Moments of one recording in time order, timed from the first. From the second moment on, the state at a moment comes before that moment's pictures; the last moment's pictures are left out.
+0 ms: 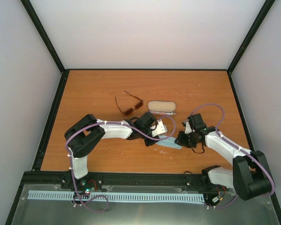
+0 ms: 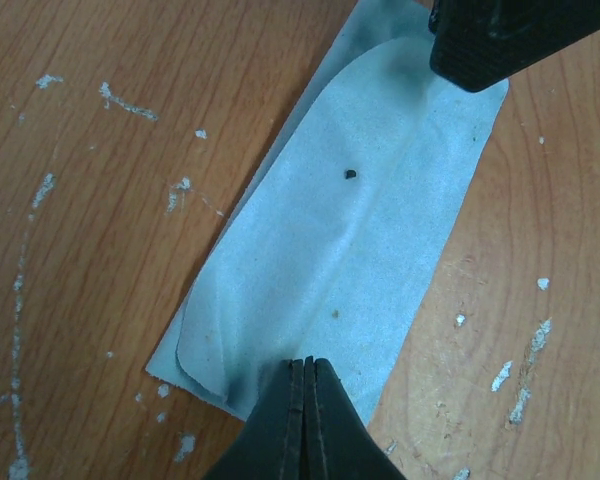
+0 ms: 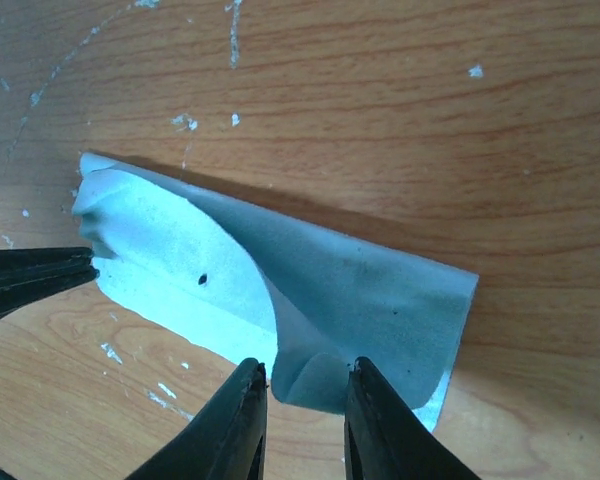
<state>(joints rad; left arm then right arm) -0.92 1.88 1.02 -0.10 0.32 0.25 0.30 1.19 0.52 -0.53 -0.38 0.46</state>
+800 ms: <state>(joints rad) -0.92 1.88 1.02 -0.10 0.32 0.26 0.30 1.43 0.65 -0.49 -0.41 0.43</state>
